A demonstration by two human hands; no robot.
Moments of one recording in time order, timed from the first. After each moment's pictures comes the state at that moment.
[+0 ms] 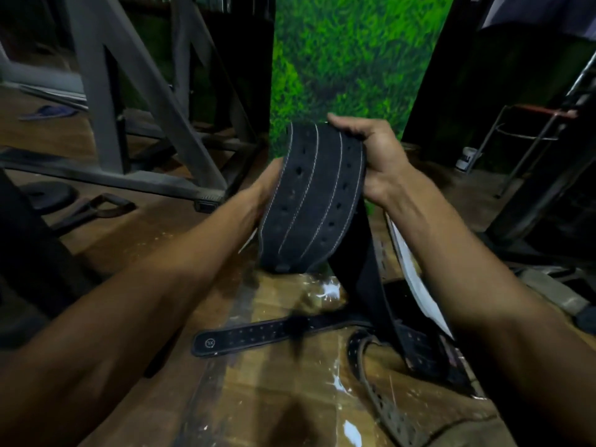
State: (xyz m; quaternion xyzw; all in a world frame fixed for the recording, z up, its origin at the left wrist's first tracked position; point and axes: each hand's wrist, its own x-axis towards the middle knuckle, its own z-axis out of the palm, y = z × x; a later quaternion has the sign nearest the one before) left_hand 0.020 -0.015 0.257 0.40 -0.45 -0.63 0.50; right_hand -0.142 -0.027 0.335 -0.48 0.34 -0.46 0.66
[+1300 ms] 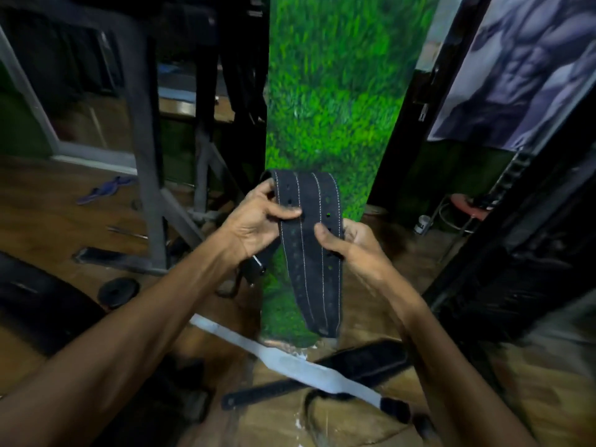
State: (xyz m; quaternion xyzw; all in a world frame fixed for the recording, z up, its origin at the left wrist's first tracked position) left_hand 0.019 0.027 0.924 0.29 -0.41 -0.66 0.56; right_hand -0.176 0.056 0.908 -0.59 0.42 -0.44 0.53
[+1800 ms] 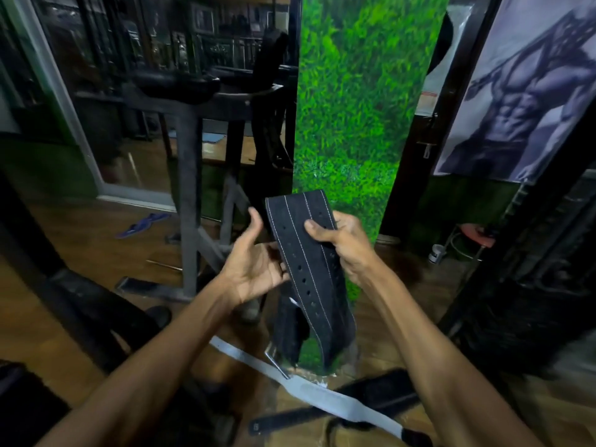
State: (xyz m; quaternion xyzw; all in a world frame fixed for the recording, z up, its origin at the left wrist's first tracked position) left_hand 0.075 0.119 0.997 0.27 -0.31 -0.77 0.49; right_hand -0.112 0.100 1.040 -0.56 0.34 -0.48 0.58
